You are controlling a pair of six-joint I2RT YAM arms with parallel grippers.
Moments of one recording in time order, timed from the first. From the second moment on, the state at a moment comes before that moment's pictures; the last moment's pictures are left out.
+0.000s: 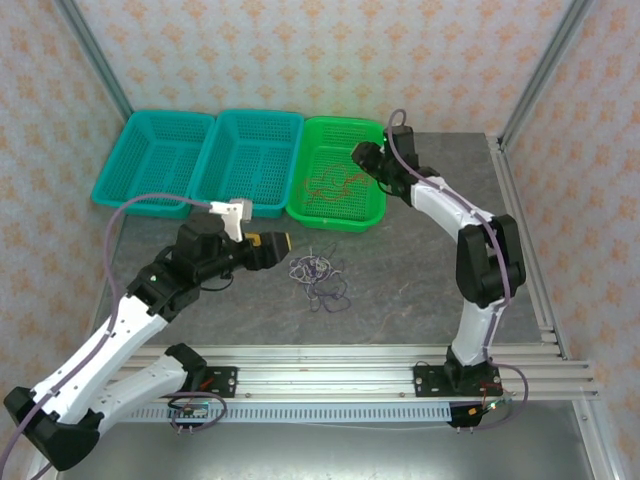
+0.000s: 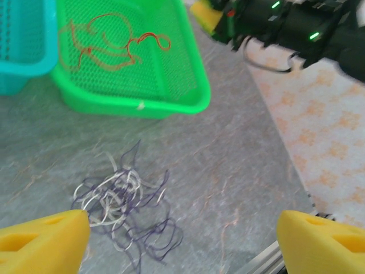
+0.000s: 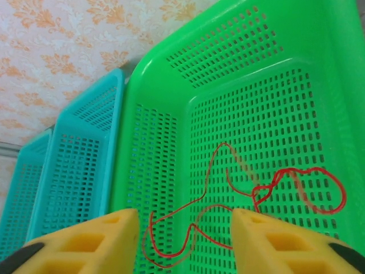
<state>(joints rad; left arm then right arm) -0.54 0.89 0.90 -0.58 0.15 -0.62 0.34 1.86 1.47 -0.15 -0.10 0.77</state>
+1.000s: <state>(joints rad) -0.89 1.43 0.76 -0.48 0.08 -0.81 0.51 0.89 0.81 -0.71 -0.31 0.83</state>
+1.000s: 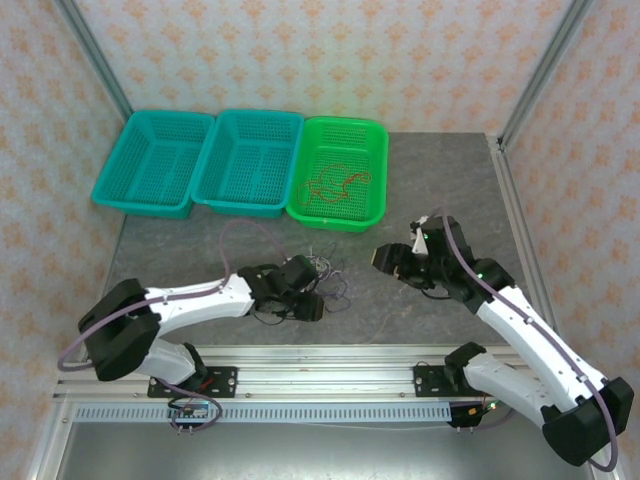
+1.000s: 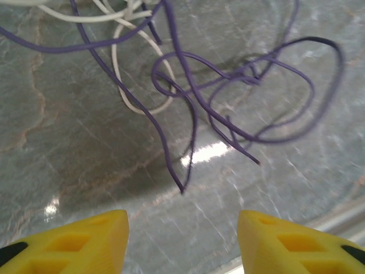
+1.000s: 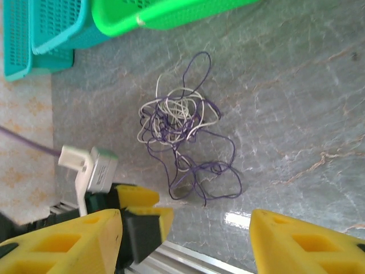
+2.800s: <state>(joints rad) -0.68 0.94 1.19 -0.84 0.00 -0.72 0.98 1.74 0.77 0.67 0.05 0.11</state>
